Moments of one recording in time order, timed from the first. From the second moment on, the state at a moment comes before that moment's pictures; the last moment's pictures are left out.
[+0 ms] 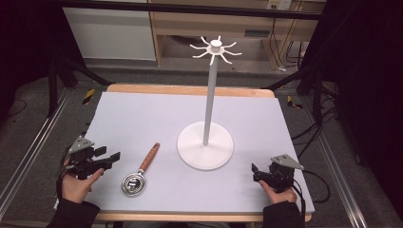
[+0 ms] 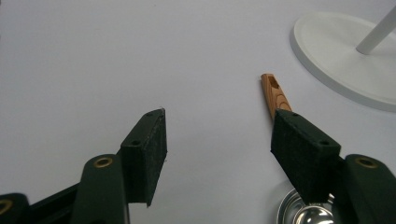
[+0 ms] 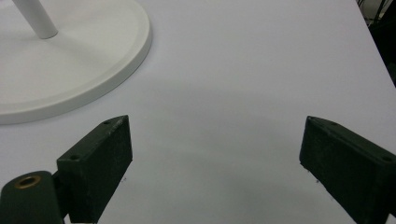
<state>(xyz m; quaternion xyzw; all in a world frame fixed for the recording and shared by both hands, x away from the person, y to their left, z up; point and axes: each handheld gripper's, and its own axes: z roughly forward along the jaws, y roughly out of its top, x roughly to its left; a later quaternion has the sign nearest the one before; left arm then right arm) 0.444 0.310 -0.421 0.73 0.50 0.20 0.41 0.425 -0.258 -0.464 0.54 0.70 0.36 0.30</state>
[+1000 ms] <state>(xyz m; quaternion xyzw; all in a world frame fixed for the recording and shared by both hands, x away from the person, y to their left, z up) 0.461 0.265 -0.401 0.77 0.46 0.19 0.40 0.425 -0.256 -0.463 0.54 0.71 0.36 0.29</state>
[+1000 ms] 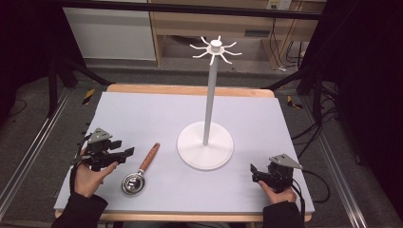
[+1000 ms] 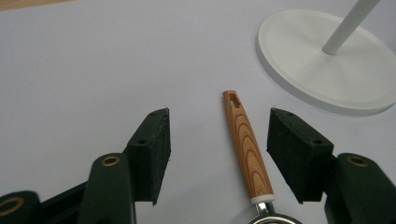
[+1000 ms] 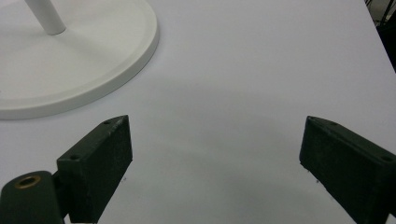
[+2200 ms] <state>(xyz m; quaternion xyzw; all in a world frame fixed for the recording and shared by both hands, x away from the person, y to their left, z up) 0.472 0.211 -0.443 0.84 0.43 0.14 0.30 0.427 -0.253 -0.465 0.53 0.72 0.35 0.28</state>
